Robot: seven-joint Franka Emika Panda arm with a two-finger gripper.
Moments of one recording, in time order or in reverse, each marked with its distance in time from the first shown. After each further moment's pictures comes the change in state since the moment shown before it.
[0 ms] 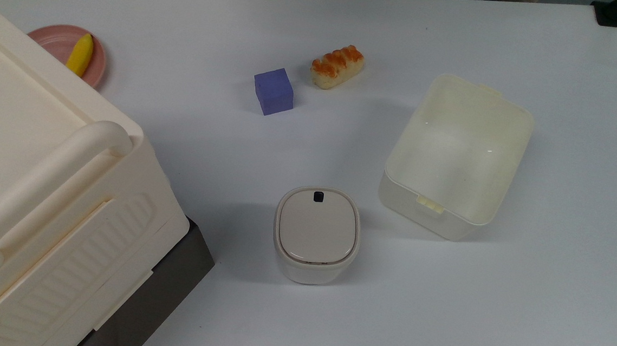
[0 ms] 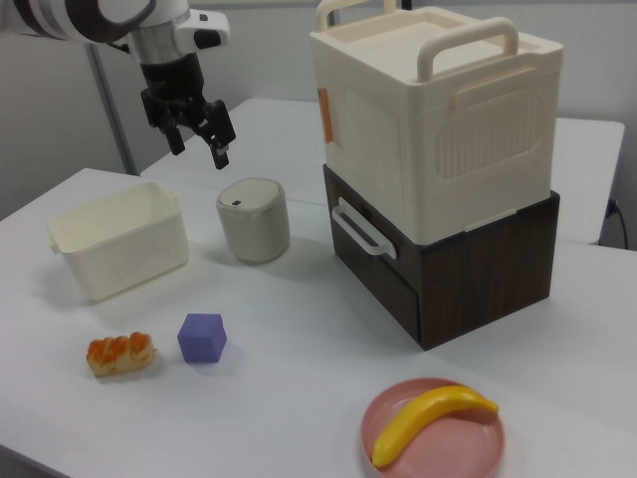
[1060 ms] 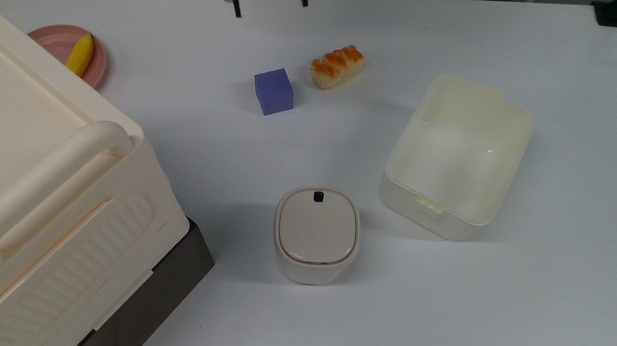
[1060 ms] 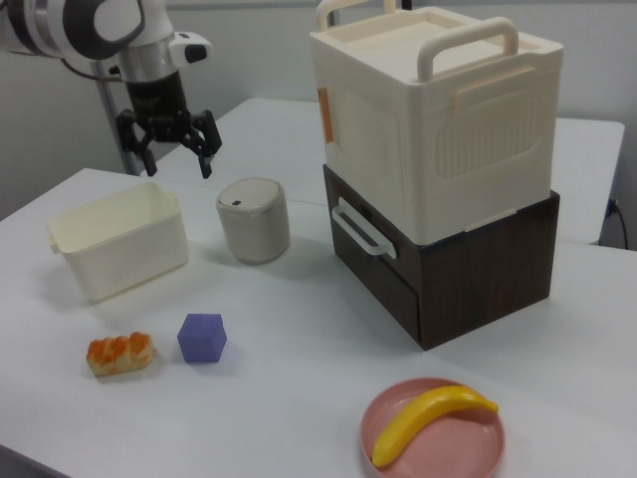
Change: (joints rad) arm -0.001 0.026 0.088 -0.041 0.001 0.009 -0.331
